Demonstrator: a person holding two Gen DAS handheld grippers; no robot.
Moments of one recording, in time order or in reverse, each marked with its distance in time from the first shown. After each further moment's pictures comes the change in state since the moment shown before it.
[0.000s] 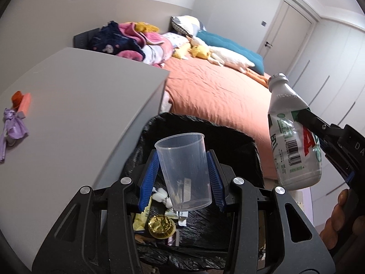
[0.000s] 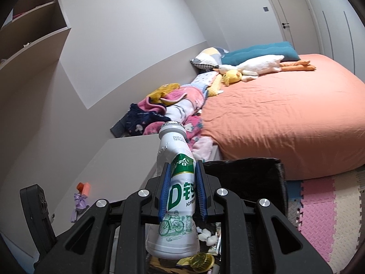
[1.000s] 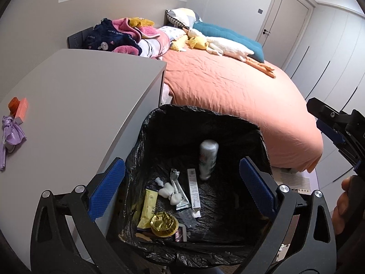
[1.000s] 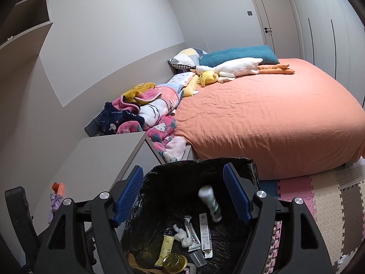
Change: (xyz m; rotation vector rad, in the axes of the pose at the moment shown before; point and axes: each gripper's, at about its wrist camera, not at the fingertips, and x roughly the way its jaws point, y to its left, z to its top) left arm 0.012 -0.003 -0.003 0.058 0.044 0.031; right arm 0.004 -0.015 -0.005 -0.014 0.003 -0.158
